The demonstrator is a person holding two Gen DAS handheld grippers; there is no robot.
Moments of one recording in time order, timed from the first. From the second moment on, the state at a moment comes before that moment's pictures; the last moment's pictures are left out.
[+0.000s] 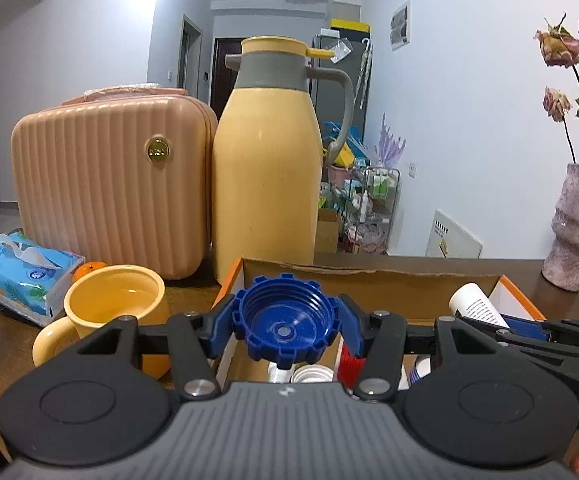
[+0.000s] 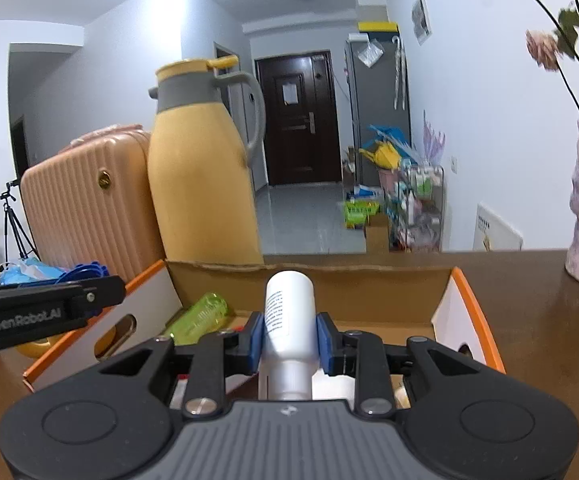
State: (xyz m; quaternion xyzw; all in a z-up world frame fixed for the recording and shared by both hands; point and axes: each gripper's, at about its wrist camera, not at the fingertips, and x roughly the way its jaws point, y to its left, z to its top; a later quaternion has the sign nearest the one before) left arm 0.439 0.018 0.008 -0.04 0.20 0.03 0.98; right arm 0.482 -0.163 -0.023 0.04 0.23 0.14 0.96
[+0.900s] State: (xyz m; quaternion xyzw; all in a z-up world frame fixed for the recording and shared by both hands) left arm 0.438 0.025 0.005 -0.04 0.20 0.08 0.98; right arm 0.472 -0.181 -0.016 0.03 0.22 0.08 0.97
